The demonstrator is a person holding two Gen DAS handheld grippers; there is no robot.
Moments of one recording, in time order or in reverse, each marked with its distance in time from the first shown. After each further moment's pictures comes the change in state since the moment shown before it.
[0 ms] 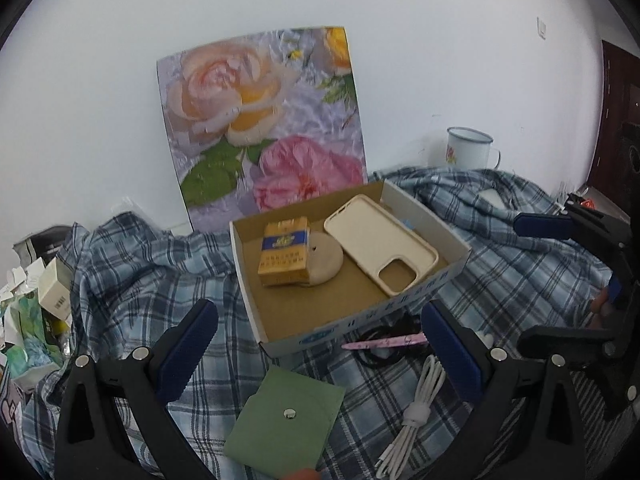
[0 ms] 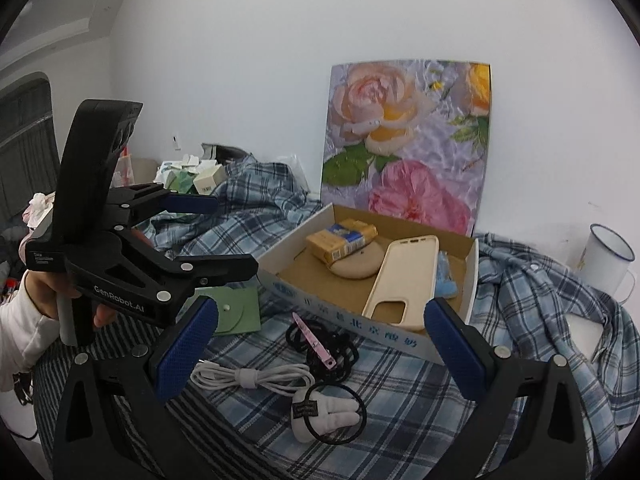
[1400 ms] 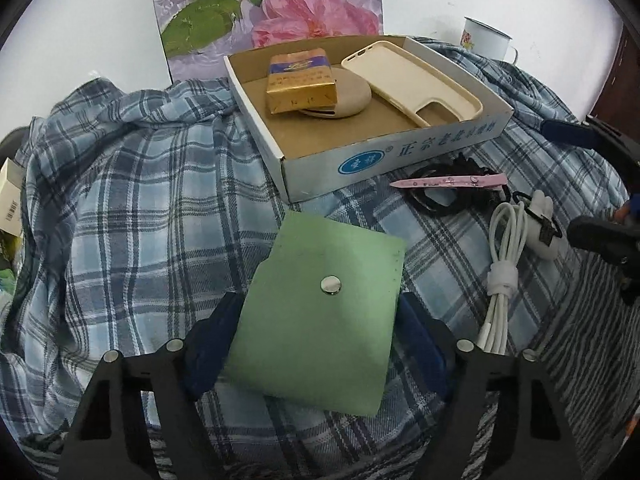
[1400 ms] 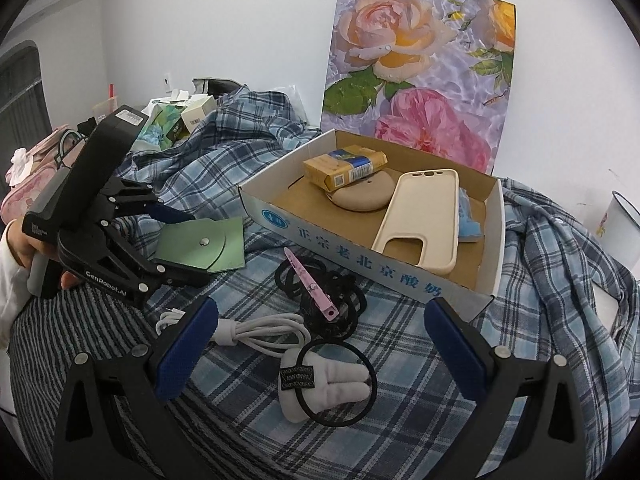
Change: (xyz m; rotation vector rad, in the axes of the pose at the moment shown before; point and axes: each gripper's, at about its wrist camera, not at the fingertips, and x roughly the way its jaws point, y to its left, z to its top) left arm 0.058 0.041 -0.078 -0.015 0.379 -0.091; right arm 0.047 0.002 -0.028 -0.035 0.204 -0.012
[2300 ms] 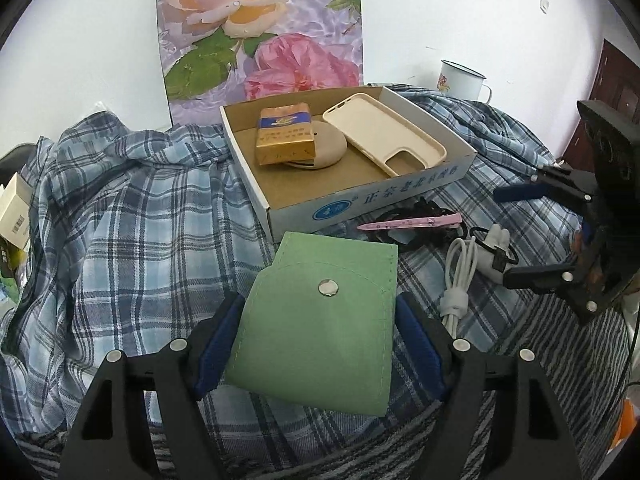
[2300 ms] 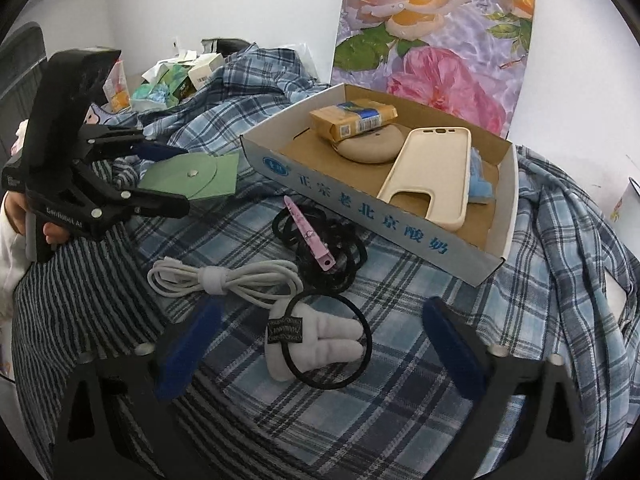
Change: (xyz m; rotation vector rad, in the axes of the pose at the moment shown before) left arm -0.034 -0.009 -0.003 -0.005 -0.159 -0.050; right arm 0.009 -0.005 -0.015 -0.038 0.152 0.048
